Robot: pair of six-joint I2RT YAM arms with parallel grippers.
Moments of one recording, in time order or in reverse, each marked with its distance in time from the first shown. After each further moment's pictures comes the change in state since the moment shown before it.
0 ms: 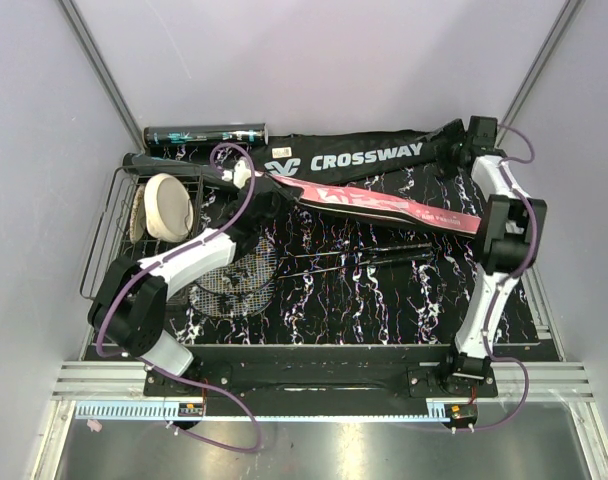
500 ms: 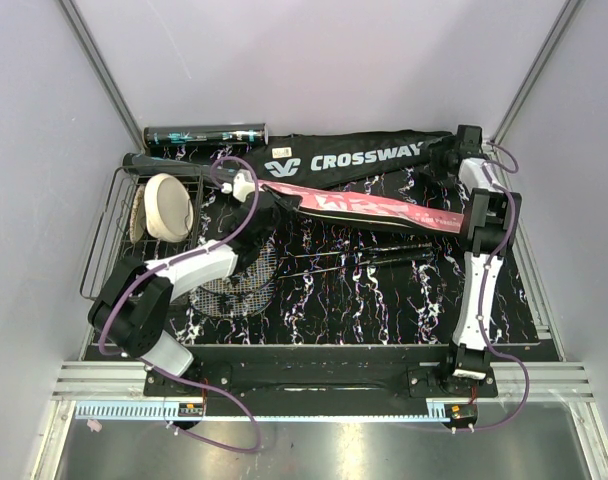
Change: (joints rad) left arm -0.019 -0.002 -0.142 0.178 -0.043 0.000; right arm -0.017 0.494 0.392 -0.014 0.108 0.261
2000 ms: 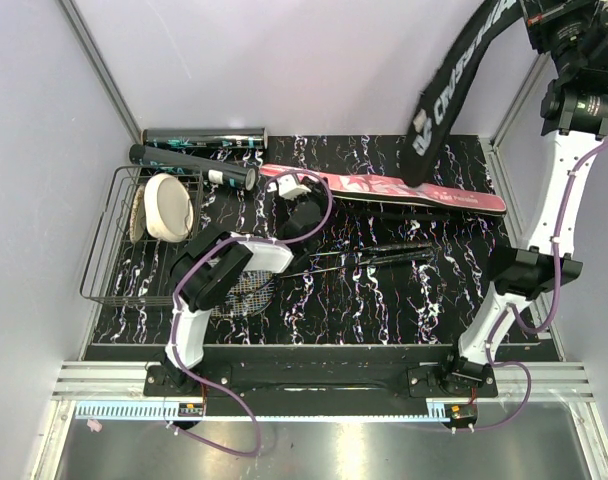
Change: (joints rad) left arm -0.195 0.496 0.238 0.674 -0.485 0.490; right arm -0.110 -0.560 0.460 -0.023 -0.056 -0.173
